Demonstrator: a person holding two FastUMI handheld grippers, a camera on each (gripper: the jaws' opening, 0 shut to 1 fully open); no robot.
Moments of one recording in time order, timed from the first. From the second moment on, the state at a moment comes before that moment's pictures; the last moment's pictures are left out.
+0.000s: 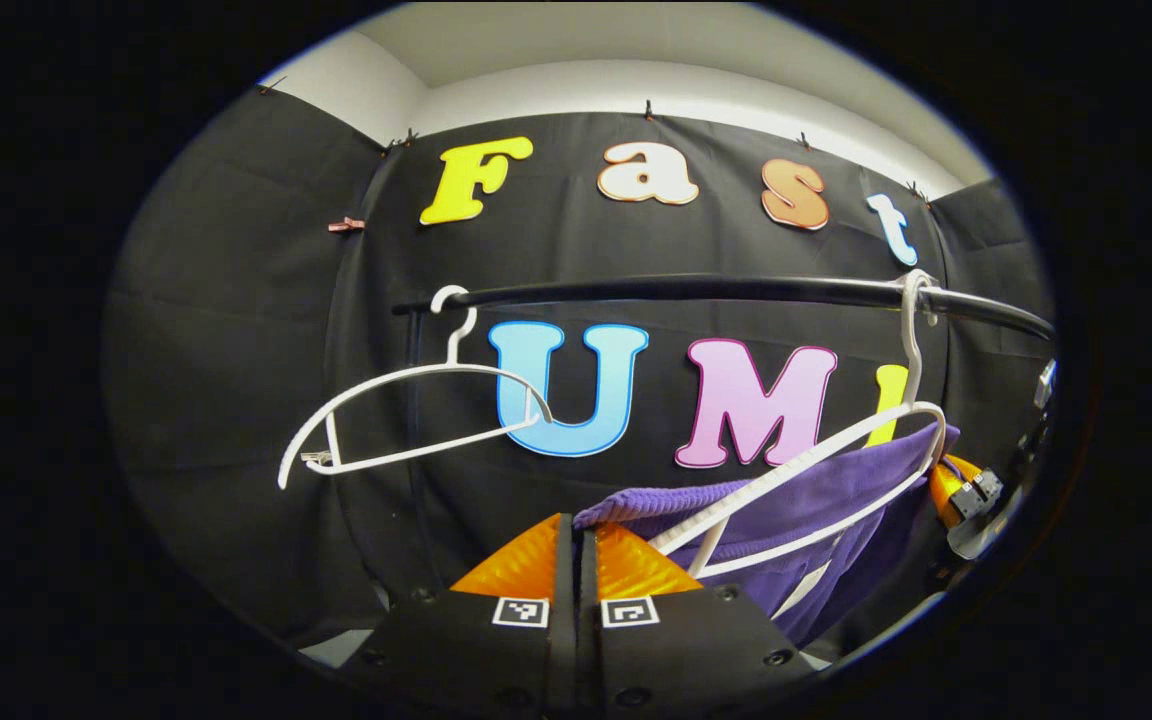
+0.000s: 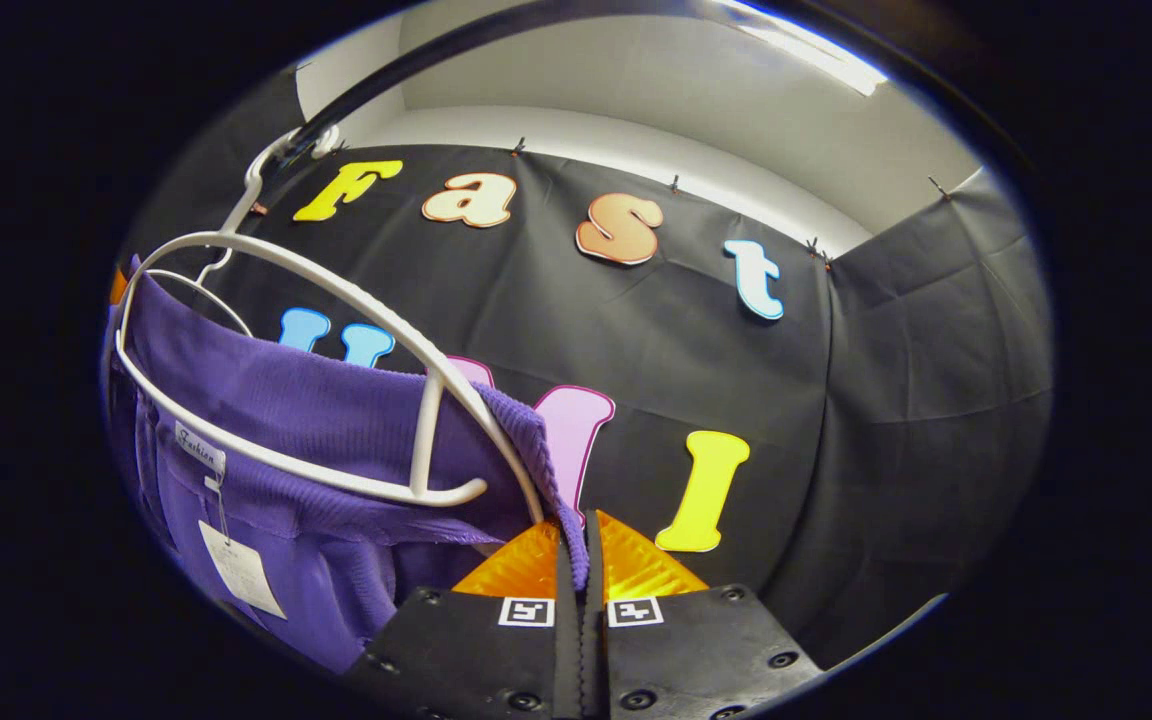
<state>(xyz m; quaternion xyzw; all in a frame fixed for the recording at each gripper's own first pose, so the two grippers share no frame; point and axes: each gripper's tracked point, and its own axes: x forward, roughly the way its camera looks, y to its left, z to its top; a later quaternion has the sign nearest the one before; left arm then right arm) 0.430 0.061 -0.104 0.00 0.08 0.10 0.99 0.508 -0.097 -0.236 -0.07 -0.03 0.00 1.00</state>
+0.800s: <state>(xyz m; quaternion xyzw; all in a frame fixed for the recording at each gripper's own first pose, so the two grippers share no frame) 0.401 0.058 -0.229 -0.01 0.18 0.09 0.98 0.469 -0.053 -0.320 -0.03 0.08 0.04 1.00</state>
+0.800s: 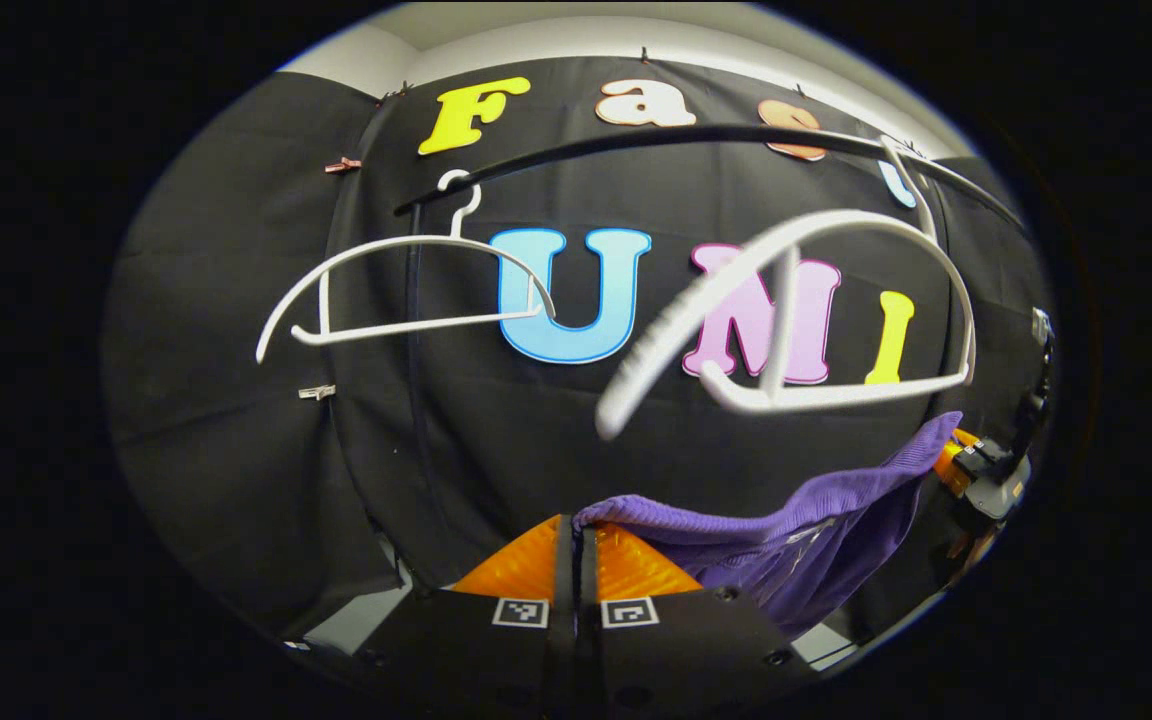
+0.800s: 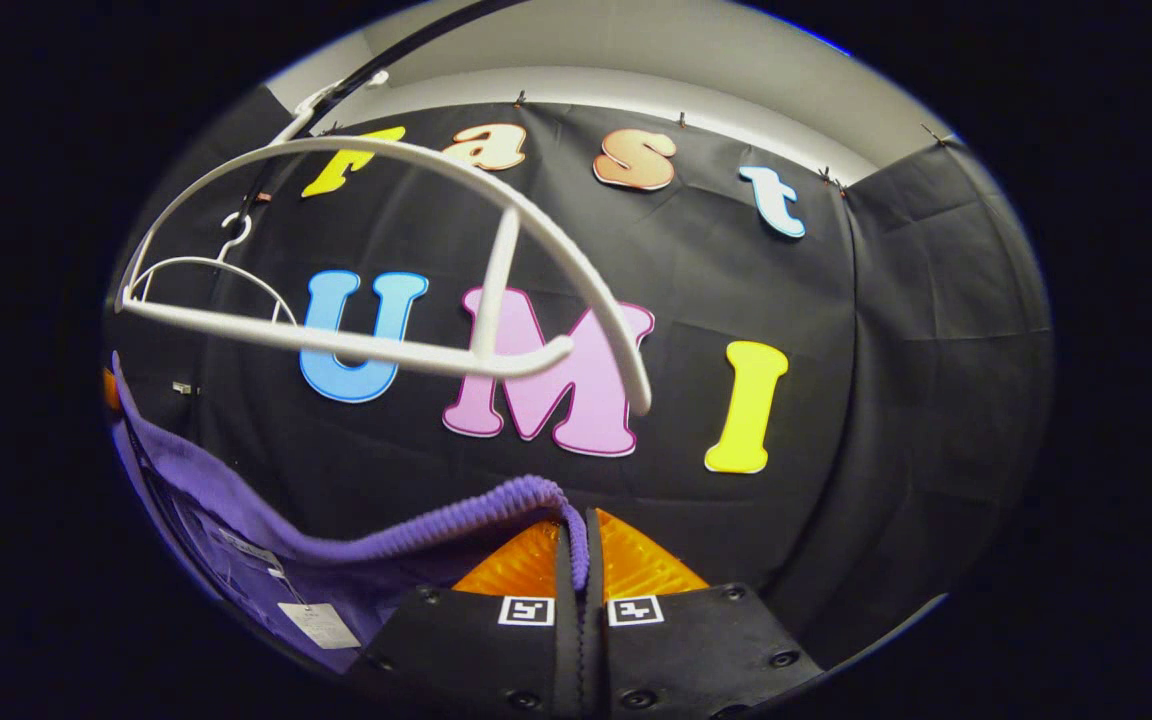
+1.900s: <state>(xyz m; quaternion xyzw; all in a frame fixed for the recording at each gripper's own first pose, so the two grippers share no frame) 0.329 -0.072 -0.173 -0.05 0.17 -0.09 0.98 0.322 0.073 -0.194 0.05 0.07 0.22 0.97</state>
